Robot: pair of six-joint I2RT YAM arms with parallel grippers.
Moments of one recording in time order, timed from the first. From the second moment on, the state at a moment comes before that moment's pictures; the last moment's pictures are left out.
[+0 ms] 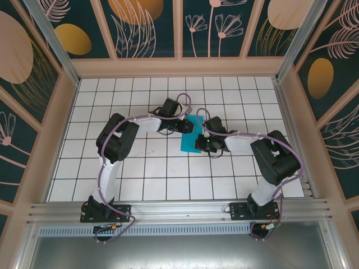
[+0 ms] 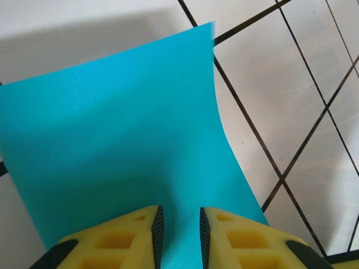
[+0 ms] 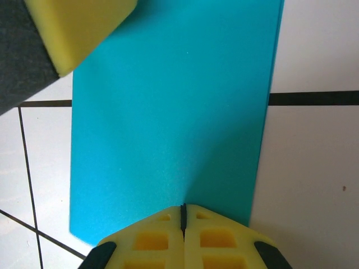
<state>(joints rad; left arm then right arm) -0.58 2.21 1.42 -0.08 0.53 -0.30 0.54 1.69 0.78 -0.10 -0.29 0.66</state>
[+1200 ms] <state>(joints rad) -0.50 2.40 1.73 -0.09 0.42 -0.38 0.54 1.69 0.78 -0.11 -0.29 0.60</state>
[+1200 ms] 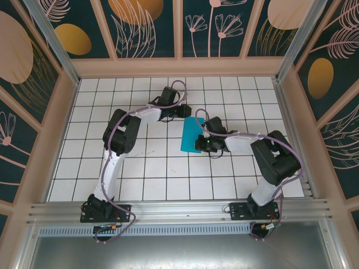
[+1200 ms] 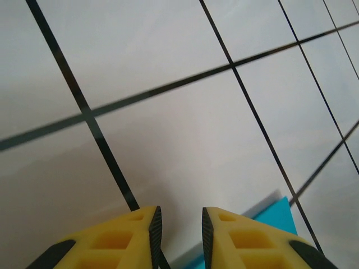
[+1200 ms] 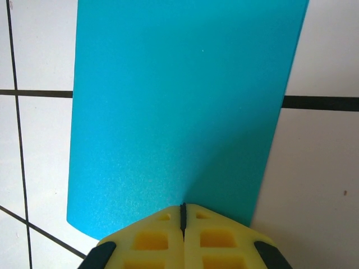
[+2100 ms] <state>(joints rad) -0.44 1.81 1.02 0.16 0.49 -0.51 0.45 1.55 0.77 -0.18 -0.37 0.52</state>
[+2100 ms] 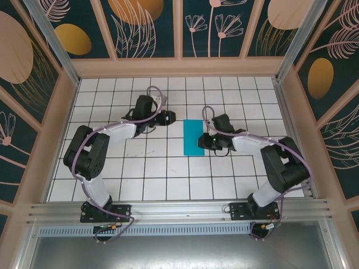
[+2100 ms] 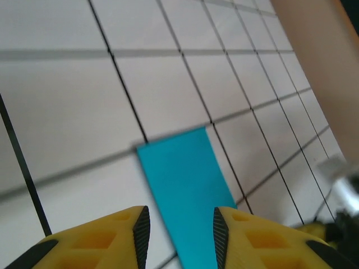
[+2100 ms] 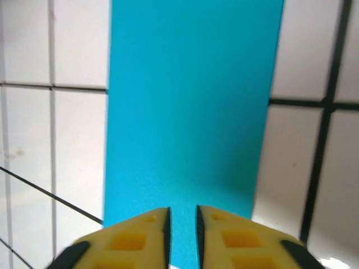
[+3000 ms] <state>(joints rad) -0.55 2.07 1.08 0.24 0.65 -0.63 0.32 1.37 0.61 -0.06 -0.40 0.61</state>
